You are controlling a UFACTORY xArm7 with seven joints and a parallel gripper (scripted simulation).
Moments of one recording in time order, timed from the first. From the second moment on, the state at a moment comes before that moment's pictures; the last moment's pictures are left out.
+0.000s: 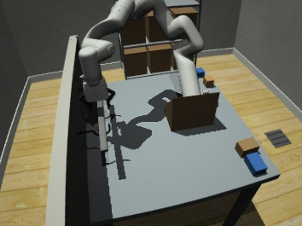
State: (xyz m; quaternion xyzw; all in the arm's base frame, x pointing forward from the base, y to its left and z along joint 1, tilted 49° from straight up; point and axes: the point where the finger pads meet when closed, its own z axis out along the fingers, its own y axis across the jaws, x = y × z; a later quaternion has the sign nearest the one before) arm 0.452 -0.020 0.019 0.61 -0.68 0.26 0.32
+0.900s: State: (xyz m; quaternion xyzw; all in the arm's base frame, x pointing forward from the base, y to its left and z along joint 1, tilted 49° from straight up) arm 0.452 -0.020 0.019 0.61 -0.68 0.26 0.32
